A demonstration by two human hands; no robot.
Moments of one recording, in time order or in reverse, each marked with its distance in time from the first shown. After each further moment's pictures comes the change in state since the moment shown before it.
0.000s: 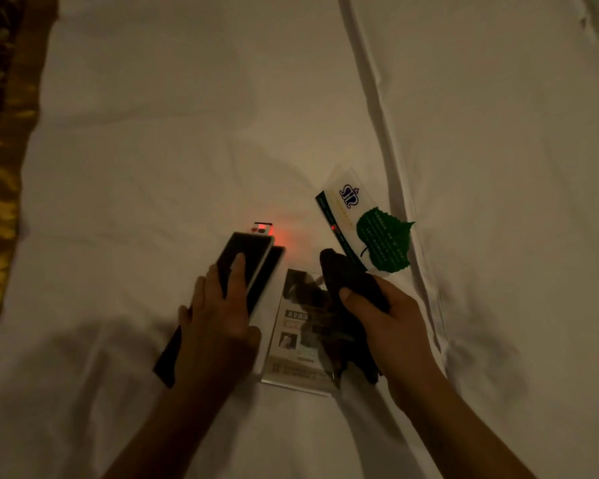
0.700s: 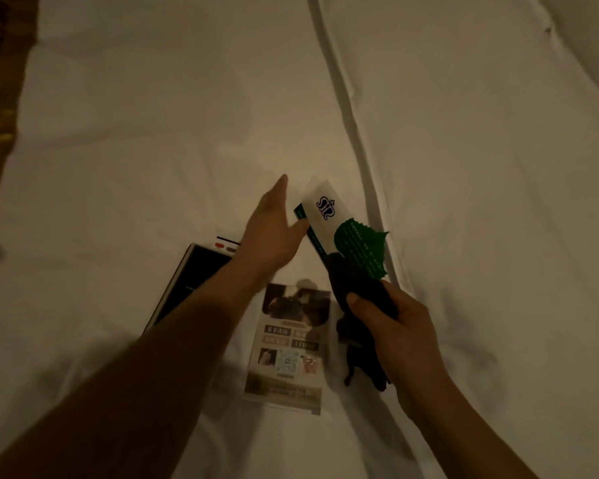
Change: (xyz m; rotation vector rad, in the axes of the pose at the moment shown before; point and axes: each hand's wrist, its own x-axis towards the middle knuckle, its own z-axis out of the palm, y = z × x) left_hand 0.127 0.100 -0.007 -0.465 -0.039 0.152; right_hand 0.006 -0.007 -0.029 -0.059 0.099 -0.037
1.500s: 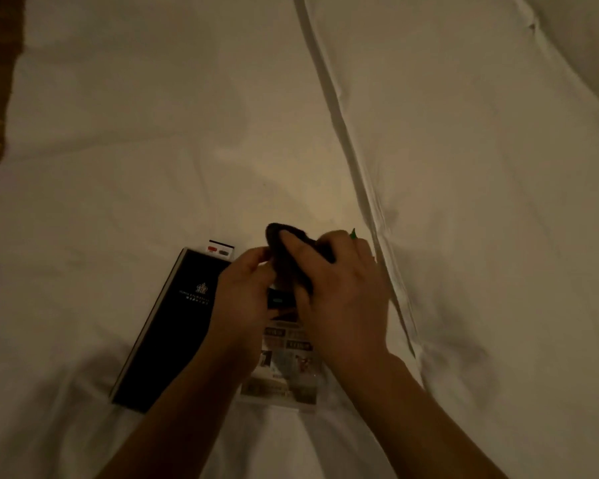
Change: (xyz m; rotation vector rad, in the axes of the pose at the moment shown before) left_hand -0.096 0.020 -0.002 -0.785 0.071 -0.290; right_hand 0.022 -0.019 0.043 -0.974 0.186 -0.602
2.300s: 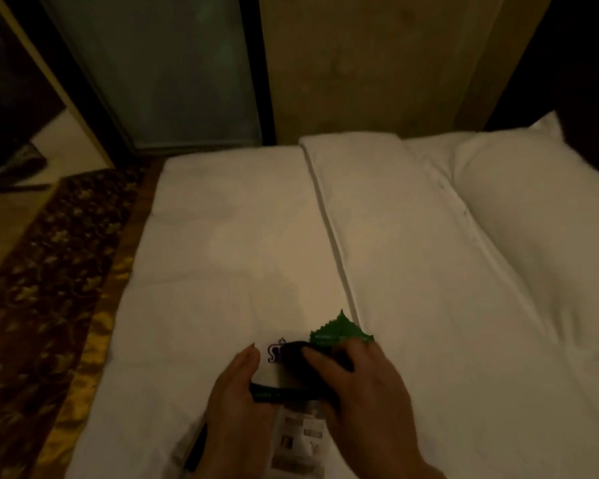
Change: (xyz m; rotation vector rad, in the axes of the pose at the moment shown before) left_hand -0.112 0.105 -0.020 -0.594 0.222 -0.180; right_hand -0.018 -0.071 -0.149 -0.017 -0.156 -0.194
